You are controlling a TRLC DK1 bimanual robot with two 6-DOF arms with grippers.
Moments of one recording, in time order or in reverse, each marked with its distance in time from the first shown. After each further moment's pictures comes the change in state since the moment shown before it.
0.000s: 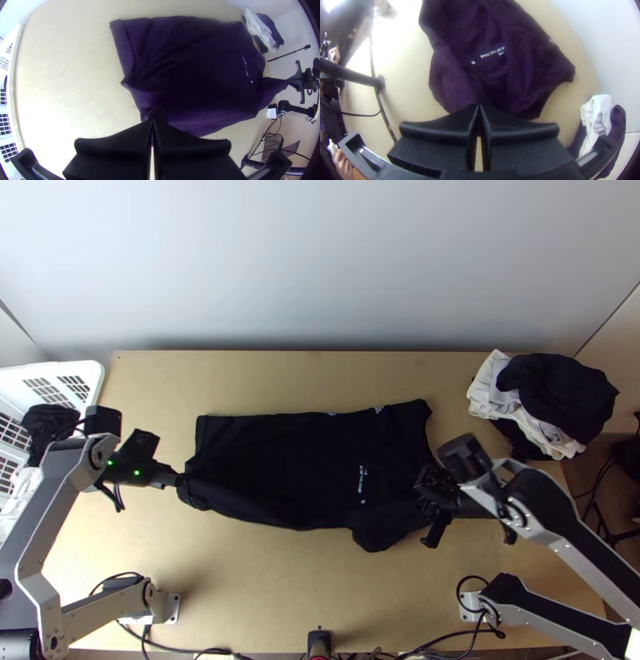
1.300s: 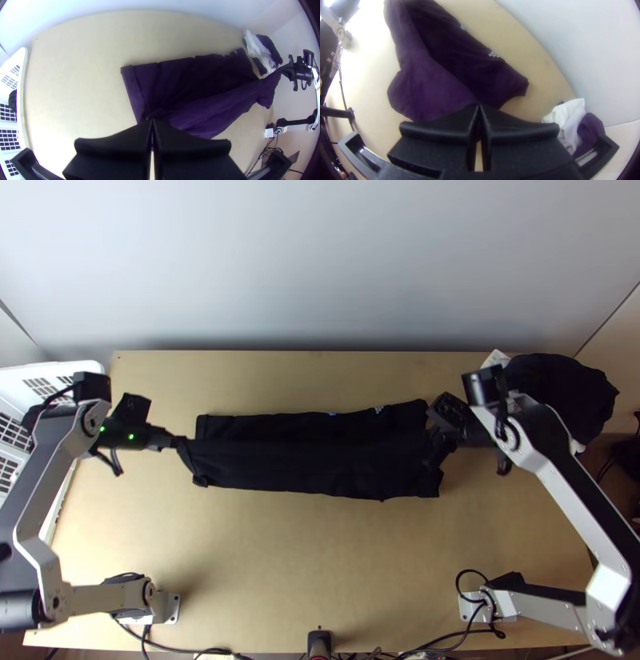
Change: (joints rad) left arm 0.017 0.164 0.230 0.079 0.041 -0.045; right arm -0.325 0.293 0.240 0.177 0.007 -0.176
